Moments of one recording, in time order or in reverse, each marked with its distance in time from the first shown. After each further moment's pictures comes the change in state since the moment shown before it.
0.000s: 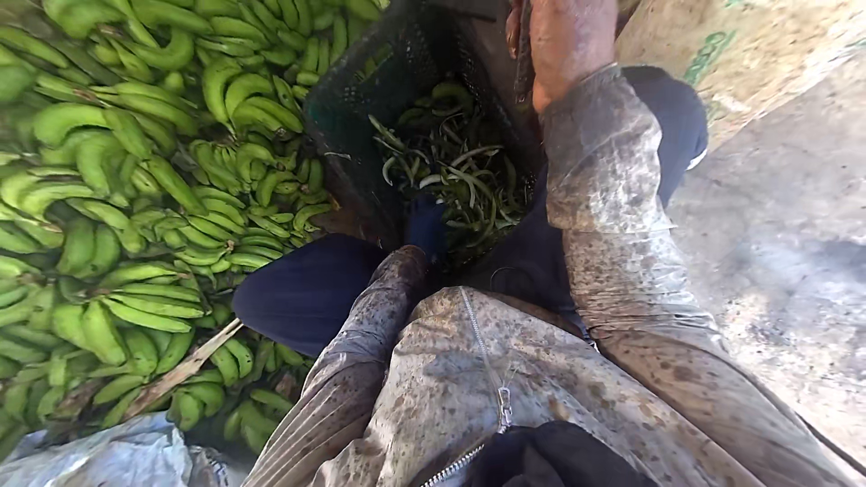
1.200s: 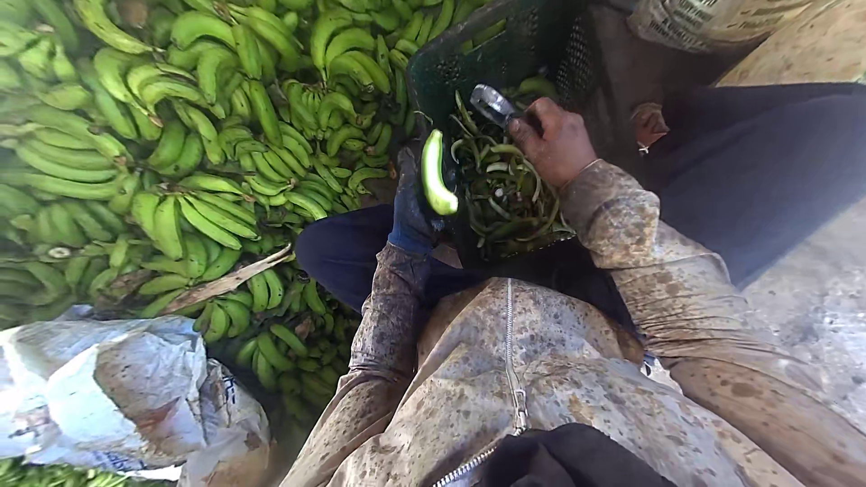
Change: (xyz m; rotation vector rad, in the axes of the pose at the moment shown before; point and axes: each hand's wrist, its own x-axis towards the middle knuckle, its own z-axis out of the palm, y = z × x) left_hand -0.120 -0.054 -0.103 -2.039 0.278 0.015; right_hand -0.091 0.078 0.054 -0.882 -0.597 -0.080
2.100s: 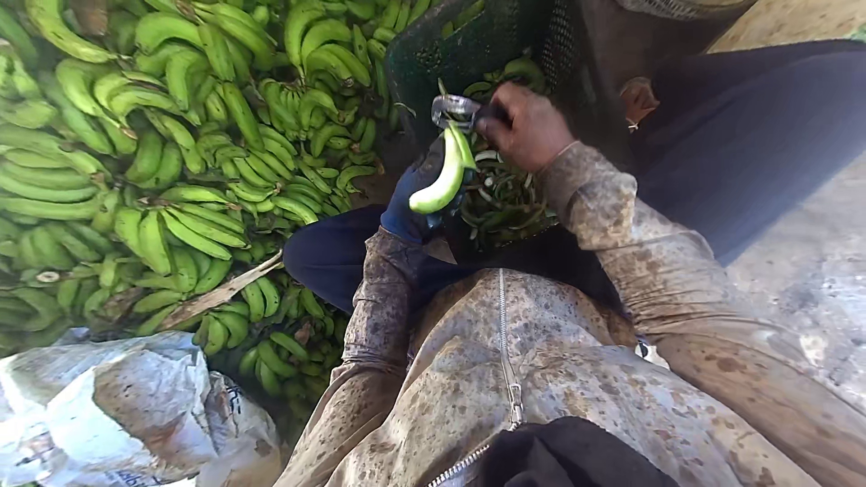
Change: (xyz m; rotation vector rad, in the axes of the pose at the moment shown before) left_hand 0.004 0.002 0.011 0.150 -0.285 -0.158; right_hand 0.005 -0.006 0.007 -0.023 -0.087 -0.102
